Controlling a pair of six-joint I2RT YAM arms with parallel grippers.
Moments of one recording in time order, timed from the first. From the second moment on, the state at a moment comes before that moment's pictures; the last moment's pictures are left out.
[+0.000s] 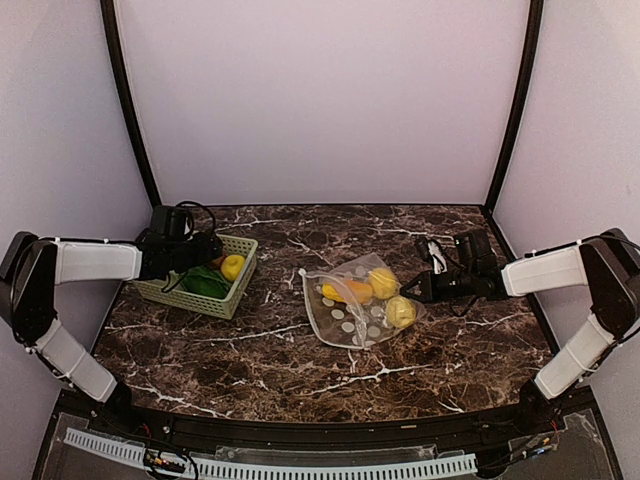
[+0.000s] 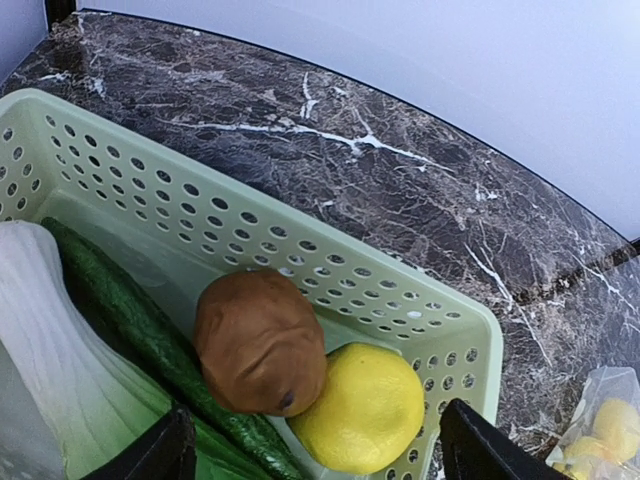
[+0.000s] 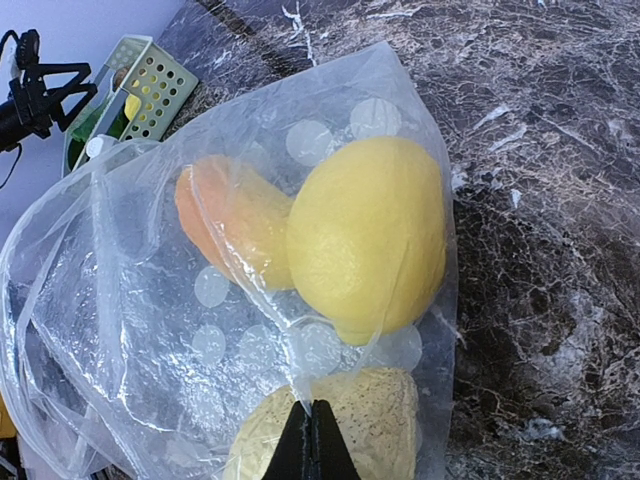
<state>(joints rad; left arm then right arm) -0.30 1.52 0.82 0.06 -0.12 -0.56 0.38 1.54 0.67 0.13 -0.59 0.28</state>
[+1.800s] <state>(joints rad) -0.85 1.84 1.05 0.10 0.32 0.41 0.38 1.51 0.66 0.07 -0.63 0.28</state>
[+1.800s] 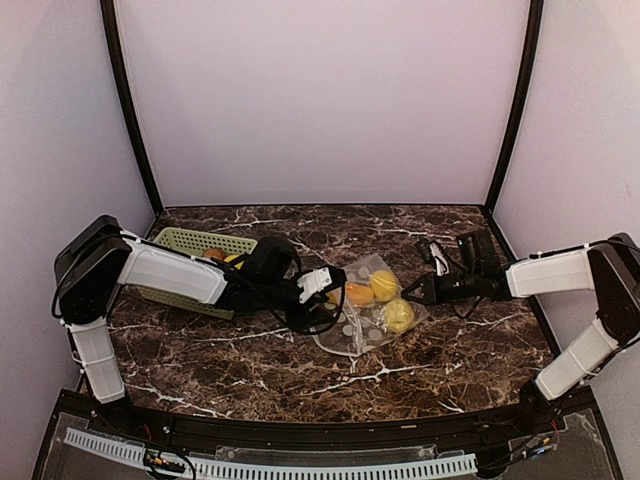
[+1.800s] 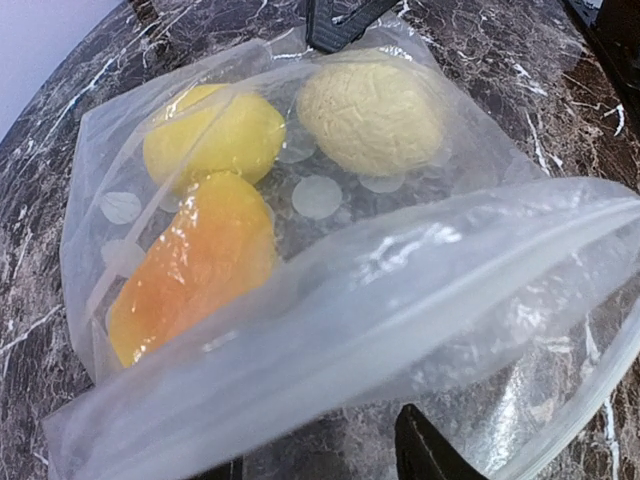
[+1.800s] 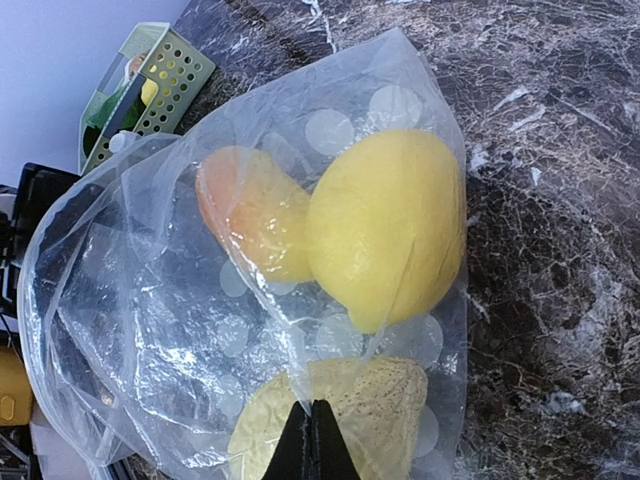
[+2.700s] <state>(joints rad) -0.91 1.95 1.04 0.33 0.44 0.34 0.55 1.46 0.62 0.07 -0.66 0.35</state>
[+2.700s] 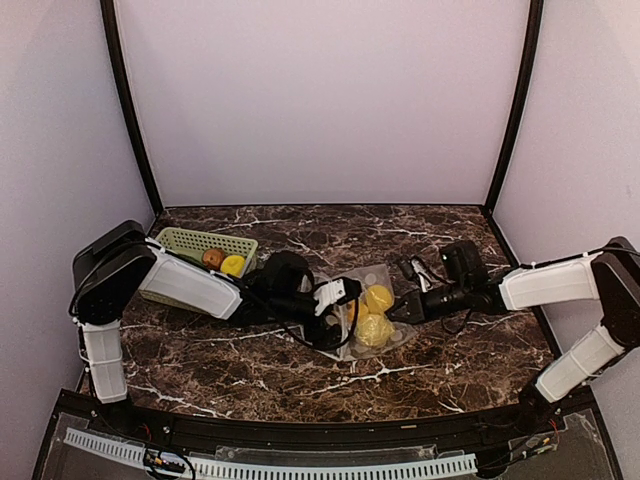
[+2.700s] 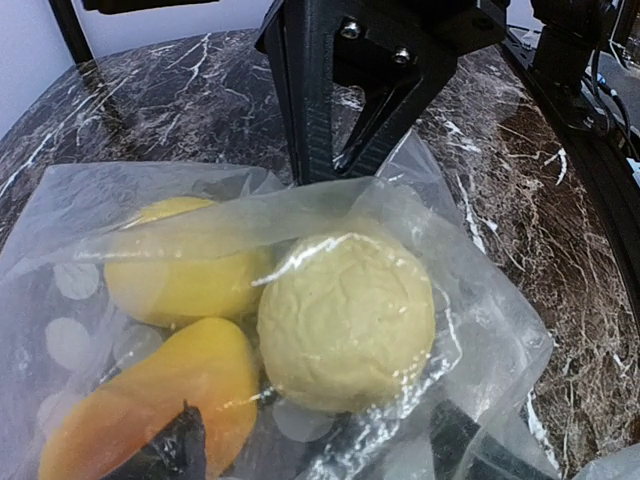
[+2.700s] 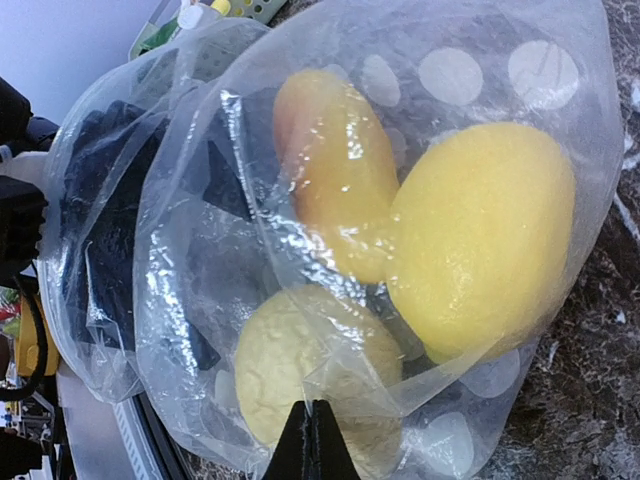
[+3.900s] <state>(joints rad) -0.98 1.91 0.87 0.45 0.37 0.30 0.56 1.54 0.58 0.12 -0.59 0.40</state>
